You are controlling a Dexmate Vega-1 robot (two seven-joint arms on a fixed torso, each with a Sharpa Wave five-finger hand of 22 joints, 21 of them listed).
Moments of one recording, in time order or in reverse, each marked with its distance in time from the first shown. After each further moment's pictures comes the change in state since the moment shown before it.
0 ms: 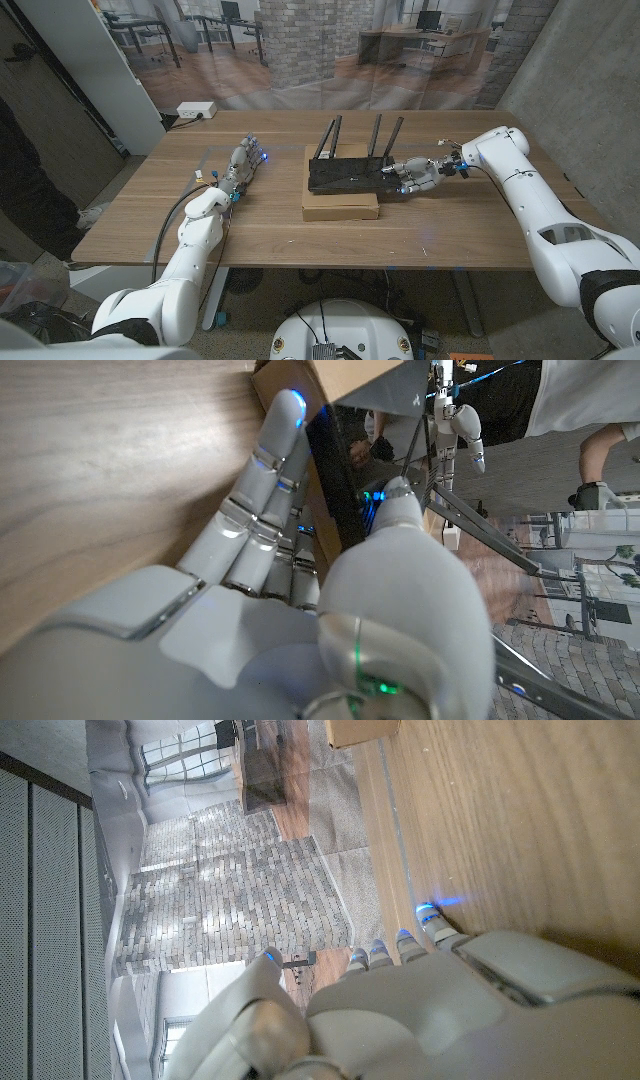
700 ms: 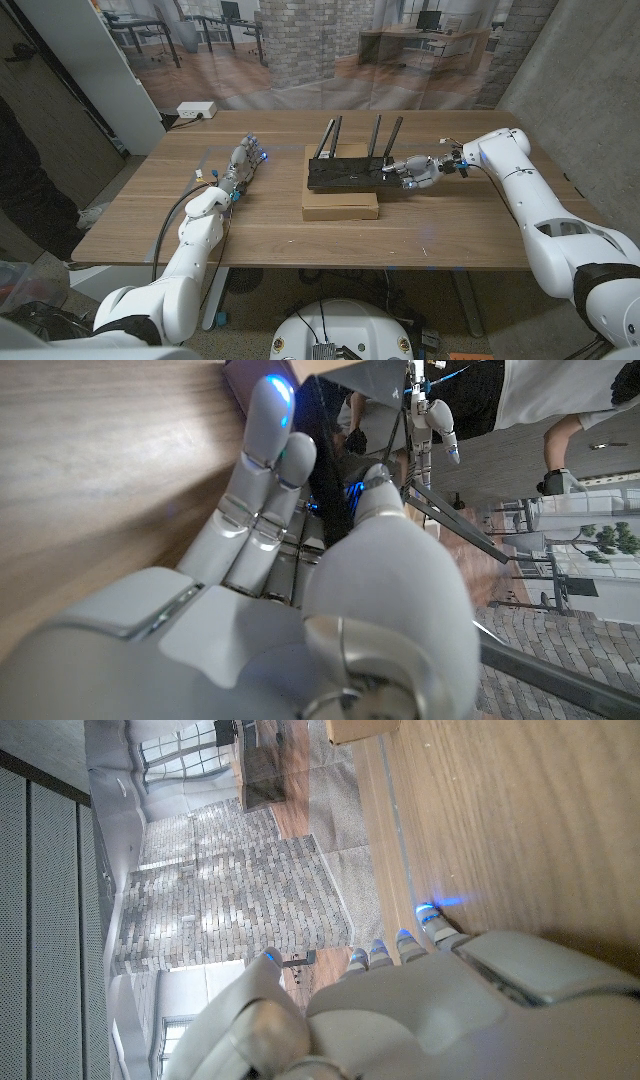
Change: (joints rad) left arm -0.013 -0.006 -0.011 0.018 0.013 -0.002 -0.002; left_hand 0.000 0.000 -0.004 -0.004 0.000 0.000 0.000 0.000 0.000 0.000 0.000 0.000 0.000 0.000 0.000 0.000 0.000 0.005 0.001 -0.008 0.000; right arm 0.022 0.028 0.048 0.075 0.035 0.026 -0.002; right_hand 0.093 0.041 0.067 0.016 -0.079 0.264 0.007 0.067 0.083 0.191 -0.014 0.108 0.055 0.126 -0.048 0.083 0.412 0.046 -0.009 0.144 0.040
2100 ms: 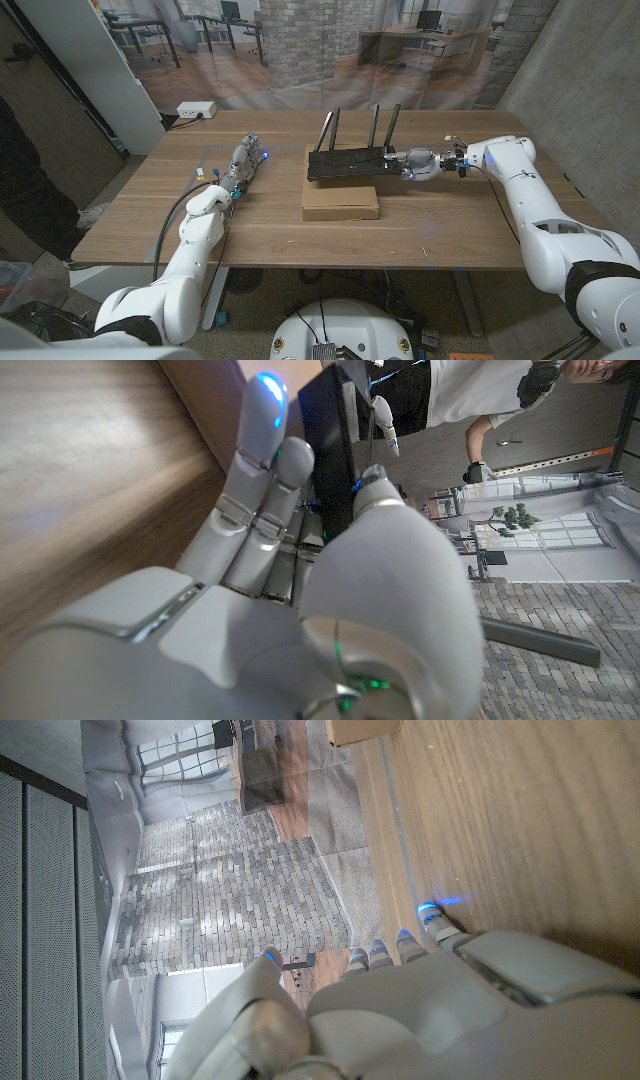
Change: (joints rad) left arm 0.007 -0.004 0.004 -0.035 0.009 0.021 0.006; left_hand 0.000 0.000 -0.004 0.004 0.000 0.000 0.000 0.000 0.000 0.000 0.000 0.000 0.000 0.000 0.000 0.000 0.000 0.001 -0.002 -0.015 0.000; right arm 0.006 0.046 0.113 0.089 0.102 0.108 -0.012; right_hand 0.064 -0.064 0.128 0.098 -0.101 0.060 0.011 0.036 0.129 0.023 0.023 0.040 0.064 0.045 0.009 0.042 0.006 0.002 0.012 0.127 0.001
